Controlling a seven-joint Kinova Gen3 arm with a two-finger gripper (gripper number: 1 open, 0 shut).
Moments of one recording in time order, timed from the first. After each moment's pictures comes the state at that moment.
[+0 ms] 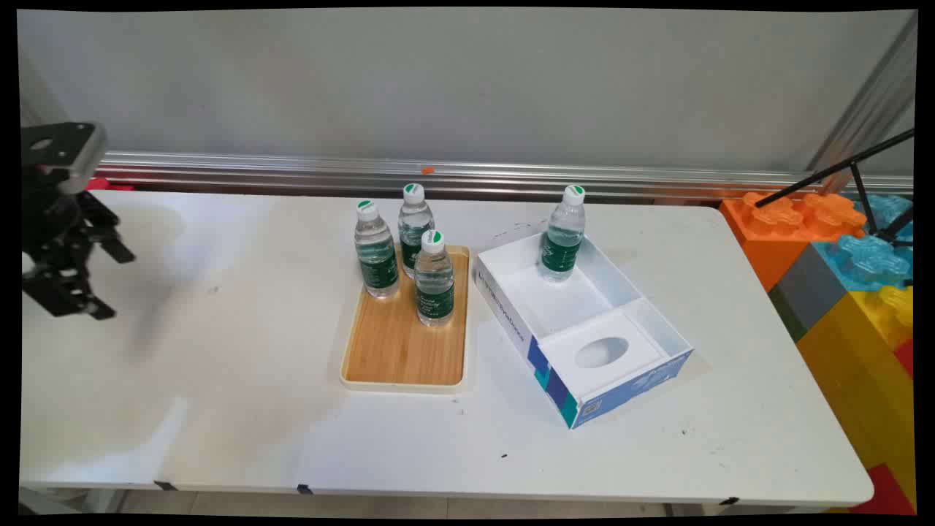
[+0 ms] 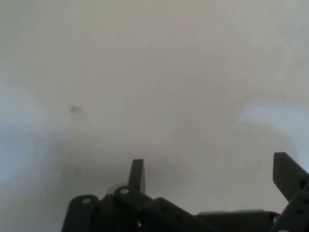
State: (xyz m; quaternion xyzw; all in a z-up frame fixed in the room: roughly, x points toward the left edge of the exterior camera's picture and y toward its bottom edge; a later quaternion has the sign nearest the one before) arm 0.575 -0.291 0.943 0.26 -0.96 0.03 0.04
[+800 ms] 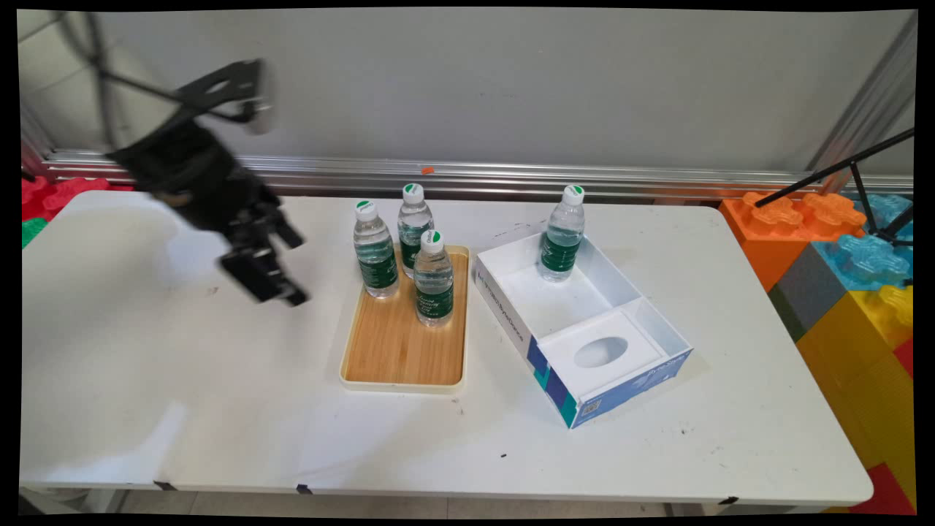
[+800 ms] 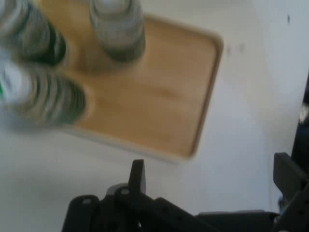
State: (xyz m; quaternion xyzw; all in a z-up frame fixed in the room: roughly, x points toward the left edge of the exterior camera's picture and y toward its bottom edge) arm 0.376 -0.331 0.993 0.30 -0.94 0.05 0.16
